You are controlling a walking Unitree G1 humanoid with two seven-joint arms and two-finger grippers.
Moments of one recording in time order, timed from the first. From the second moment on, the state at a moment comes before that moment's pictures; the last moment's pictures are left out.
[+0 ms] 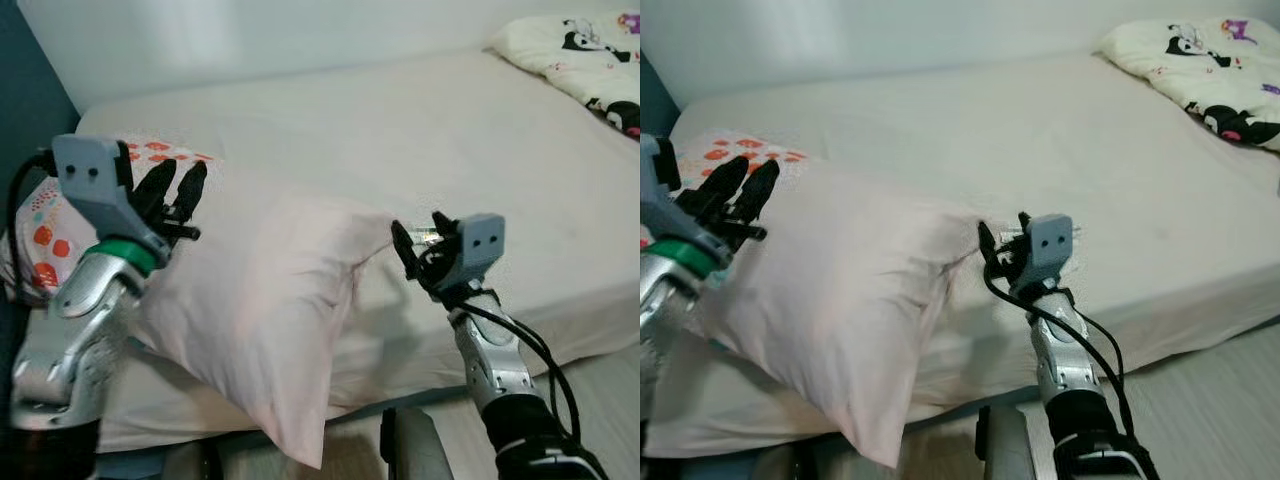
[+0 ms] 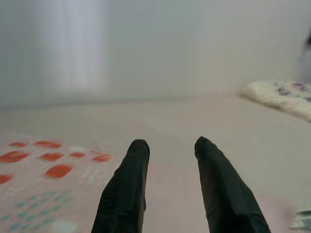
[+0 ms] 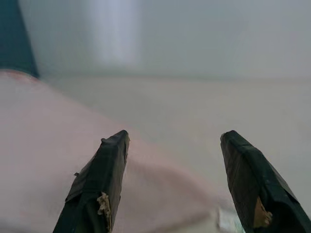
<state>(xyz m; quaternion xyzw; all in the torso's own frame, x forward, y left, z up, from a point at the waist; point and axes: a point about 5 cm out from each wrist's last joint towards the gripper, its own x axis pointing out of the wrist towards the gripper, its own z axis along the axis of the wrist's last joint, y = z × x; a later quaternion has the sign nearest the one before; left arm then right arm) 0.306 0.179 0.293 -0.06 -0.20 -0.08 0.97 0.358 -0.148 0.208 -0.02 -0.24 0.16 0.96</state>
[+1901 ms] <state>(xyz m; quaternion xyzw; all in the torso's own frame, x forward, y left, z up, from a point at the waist) 0.321 0.120 0.223 0.04 -0.08 -0.12 0.99 0.342 -0.149 0.221 0.01 -0.23 0.15 0.96</state>
